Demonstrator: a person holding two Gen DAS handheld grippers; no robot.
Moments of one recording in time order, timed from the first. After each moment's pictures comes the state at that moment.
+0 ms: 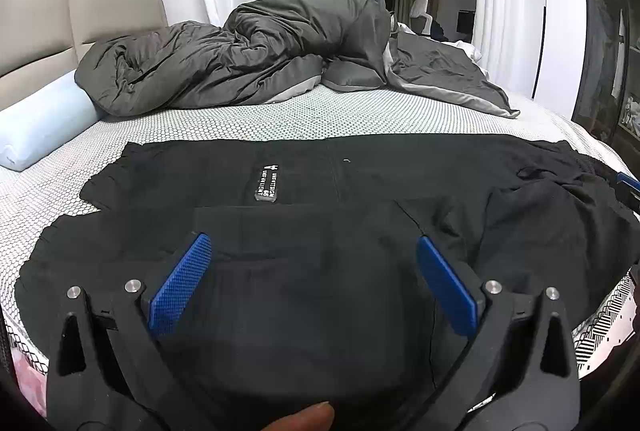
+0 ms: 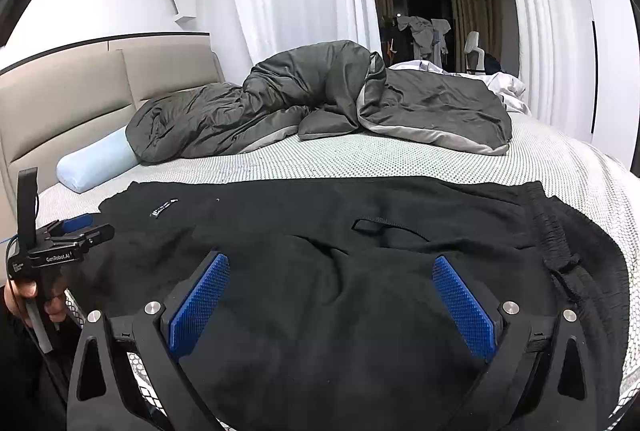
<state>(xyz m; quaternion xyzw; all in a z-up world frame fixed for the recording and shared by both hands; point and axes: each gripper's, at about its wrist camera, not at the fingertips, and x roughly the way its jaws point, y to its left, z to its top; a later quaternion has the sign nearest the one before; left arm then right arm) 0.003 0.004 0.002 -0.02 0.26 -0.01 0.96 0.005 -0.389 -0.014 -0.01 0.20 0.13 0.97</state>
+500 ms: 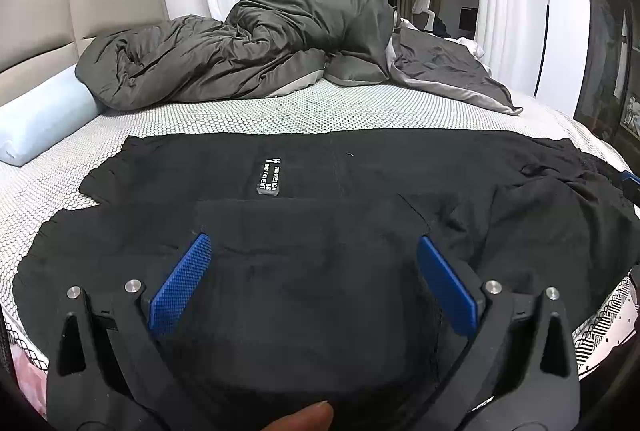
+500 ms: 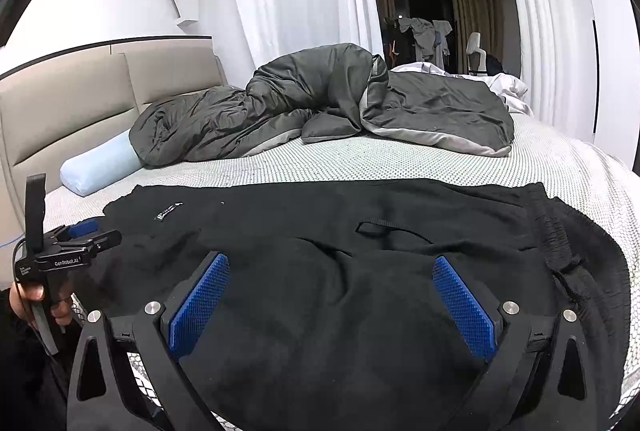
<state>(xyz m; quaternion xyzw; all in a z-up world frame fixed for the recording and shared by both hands) 0.005 0.007 -0.005 -0.02 0.27 -0.01 0.96 0.003 -0.388 -0.009 -0.01 0.20 0.13 0.97</state>
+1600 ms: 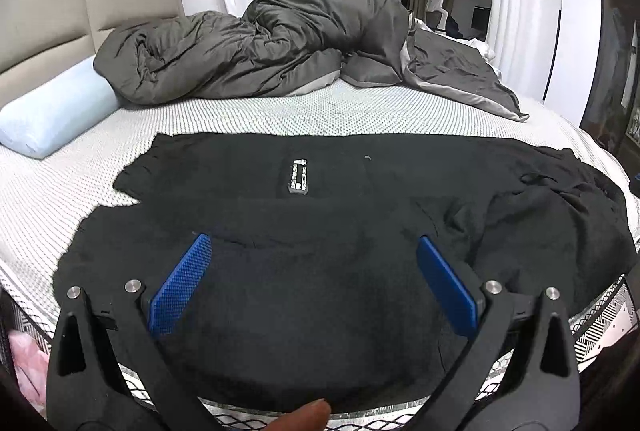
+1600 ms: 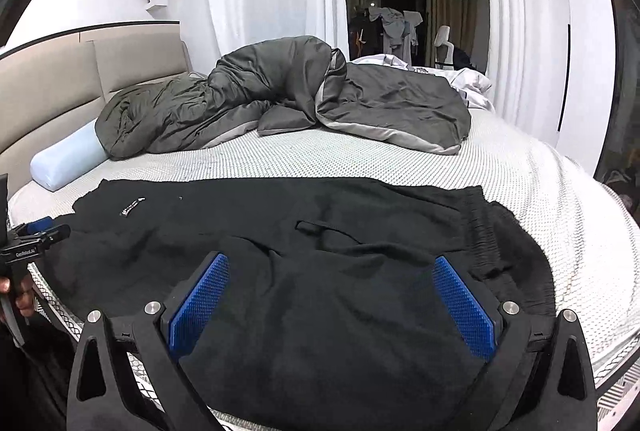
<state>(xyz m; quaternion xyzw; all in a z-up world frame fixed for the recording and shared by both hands) -0.023 0.027 0.032 -0.04 0.29 0.02 0.96 -0.009 -0.420 0.031 -0.03 0.23 0.06 0.97</state>
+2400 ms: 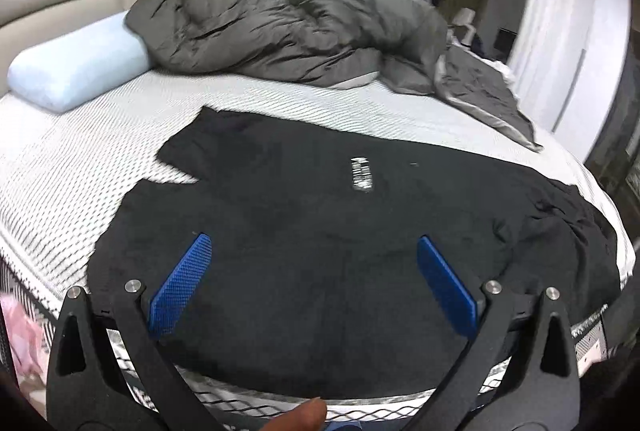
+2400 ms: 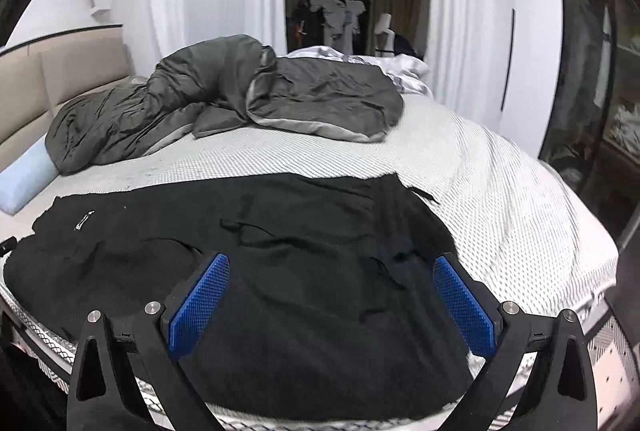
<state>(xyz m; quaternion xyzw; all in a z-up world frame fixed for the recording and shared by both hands) -0.030 0.130 0.031 -0.13 0.31 0.05 0.94 -0.031 -0.482 0.051 -0.01 0.25 -0.05 0.97</state>
